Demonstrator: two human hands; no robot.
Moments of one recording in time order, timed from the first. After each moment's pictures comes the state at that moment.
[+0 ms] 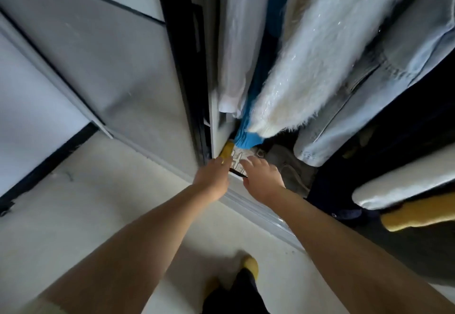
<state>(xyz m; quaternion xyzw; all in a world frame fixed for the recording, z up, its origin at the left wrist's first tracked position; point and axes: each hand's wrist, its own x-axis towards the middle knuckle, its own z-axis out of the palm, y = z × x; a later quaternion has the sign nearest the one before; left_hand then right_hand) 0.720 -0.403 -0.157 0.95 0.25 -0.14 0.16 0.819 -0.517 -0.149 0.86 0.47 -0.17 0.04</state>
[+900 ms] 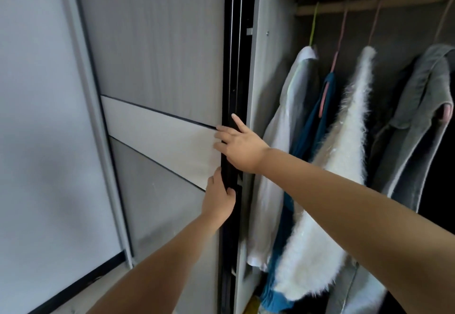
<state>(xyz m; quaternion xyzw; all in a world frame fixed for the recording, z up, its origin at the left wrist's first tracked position) 0.748 -0.296 0.126 0.79 0.36 0.35 0.34 0.835 -0.340 0.253 0.62 0.69 0.35 0.17</state>
